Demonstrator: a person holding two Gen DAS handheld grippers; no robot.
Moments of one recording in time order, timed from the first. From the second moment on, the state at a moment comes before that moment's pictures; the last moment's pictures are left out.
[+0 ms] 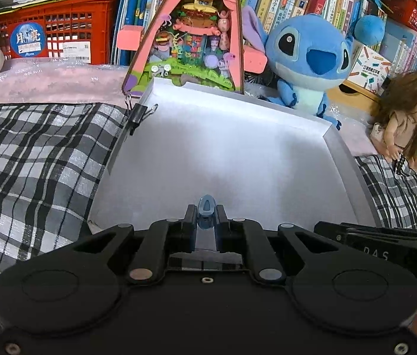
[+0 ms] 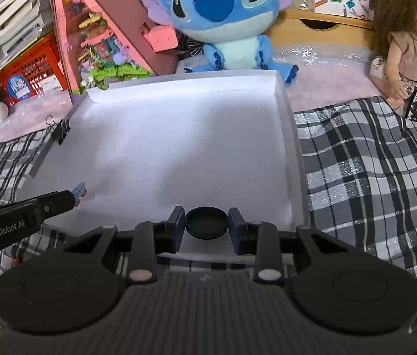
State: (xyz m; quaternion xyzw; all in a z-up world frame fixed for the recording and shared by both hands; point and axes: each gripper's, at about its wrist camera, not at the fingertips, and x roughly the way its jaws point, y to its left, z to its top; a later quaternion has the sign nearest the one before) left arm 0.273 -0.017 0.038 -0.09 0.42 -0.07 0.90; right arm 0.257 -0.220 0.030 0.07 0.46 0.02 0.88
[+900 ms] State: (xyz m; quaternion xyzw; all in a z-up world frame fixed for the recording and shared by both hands) left arm 0.267 -0.023 0.036 -0.05 0.40 -0.07 0.91; right arm 0.255 -0.211 0.023 0.05 0.44 0.02 0.90
